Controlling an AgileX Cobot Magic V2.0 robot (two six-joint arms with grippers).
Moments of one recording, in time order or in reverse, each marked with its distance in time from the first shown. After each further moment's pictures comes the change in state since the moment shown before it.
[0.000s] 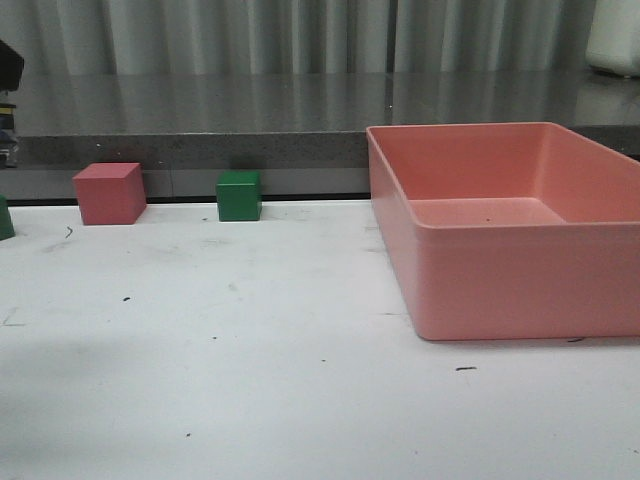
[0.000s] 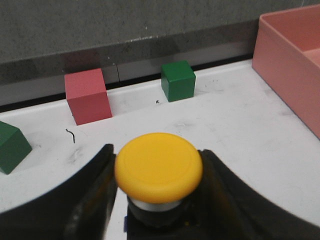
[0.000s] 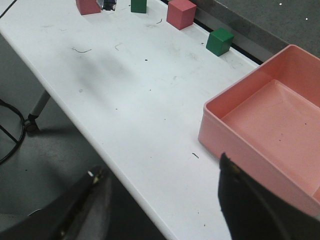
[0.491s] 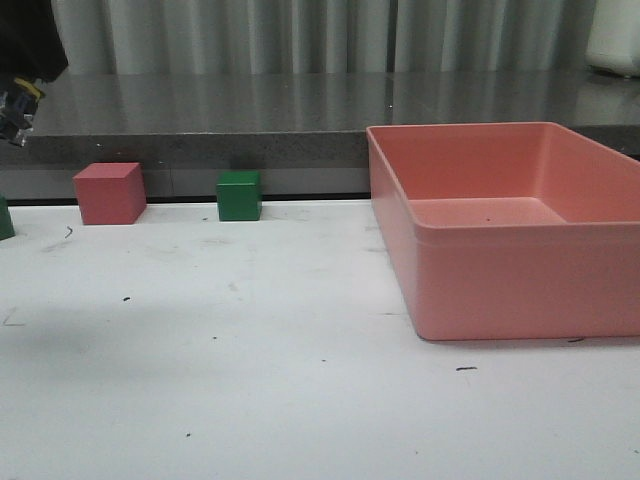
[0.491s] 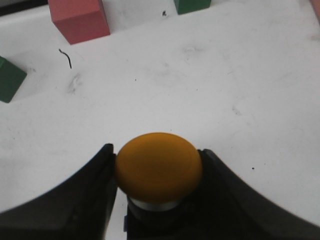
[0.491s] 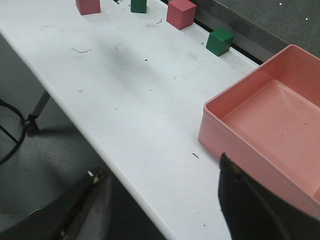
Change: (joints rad) left arm 0.000 0.329 -0.680 -0.011 0.904 -0.006; right arm 0.000 0.000 0.000 0.000 0.000 0.000
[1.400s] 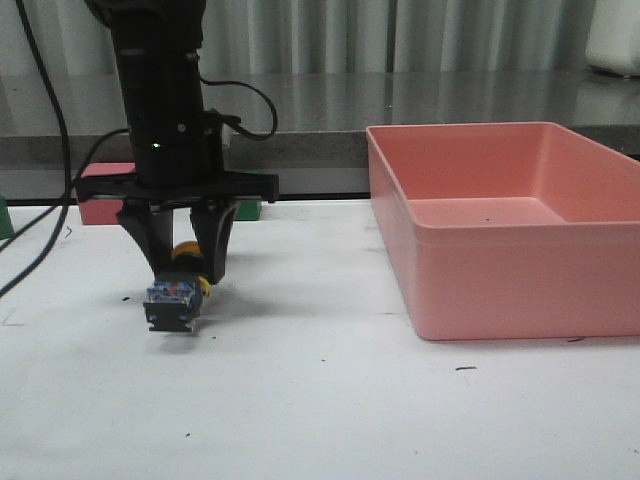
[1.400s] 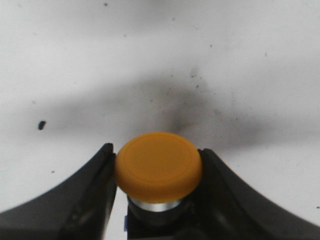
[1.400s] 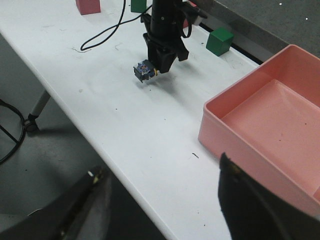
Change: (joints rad) left arm -0.148 0.733 -0.532 -0.081 0.414 -0.260; right arm 0.000 0.000 0.000 0.000 0.000 0.000
